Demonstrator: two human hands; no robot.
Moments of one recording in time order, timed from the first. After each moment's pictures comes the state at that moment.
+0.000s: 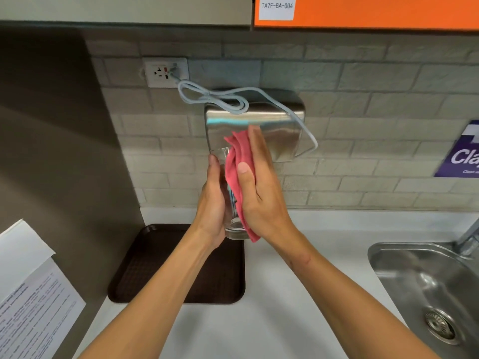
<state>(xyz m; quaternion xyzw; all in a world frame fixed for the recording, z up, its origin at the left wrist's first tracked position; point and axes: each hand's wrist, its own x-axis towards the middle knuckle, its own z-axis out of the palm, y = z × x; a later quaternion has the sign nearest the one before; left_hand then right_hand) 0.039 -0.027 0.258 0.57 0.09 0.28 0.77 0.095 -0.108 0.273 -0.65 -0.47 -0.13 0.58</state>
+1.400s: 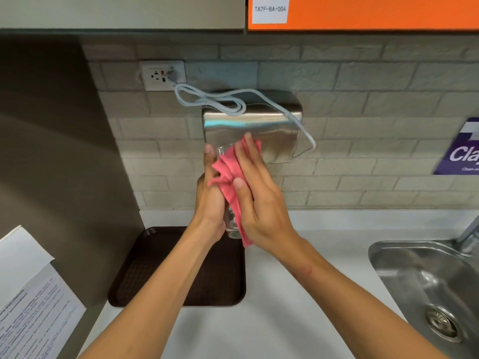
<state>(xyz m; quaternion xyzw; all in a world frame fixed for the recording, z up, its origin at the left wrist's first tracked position) 0.047 -0.024 0.274 0.57 0.15 0.31 0.74 0.092 -0.115 0.262 -0.66 -0.51 -0.18 0.53</state>
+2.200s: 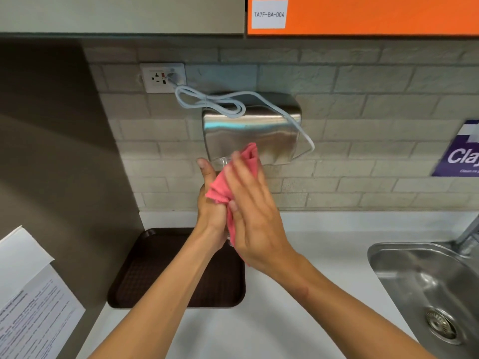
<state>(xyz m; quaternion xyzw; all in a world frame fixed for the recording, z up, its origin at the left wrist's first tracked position) 0.042 -0.032 0.264 0.54 0.15 0.31 0.76 0.084 -0.119 0.241 -0.67 -0.54 -0.26 0.44</state>
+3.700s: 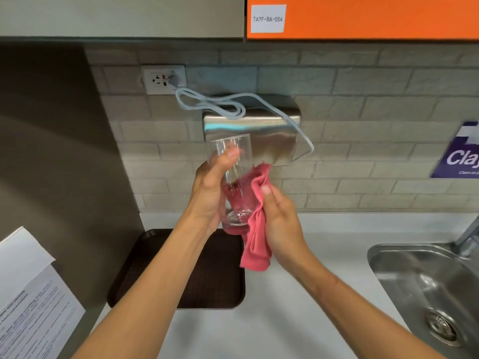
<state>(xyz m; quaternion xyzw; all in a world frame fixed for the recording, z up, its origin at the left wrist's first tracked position) 0.043 -0.014 0.289 0.59 0.08 0.31 0.74 0.080 -0.146 0.255 -0.62 -0.32 0.07 0.71</state>
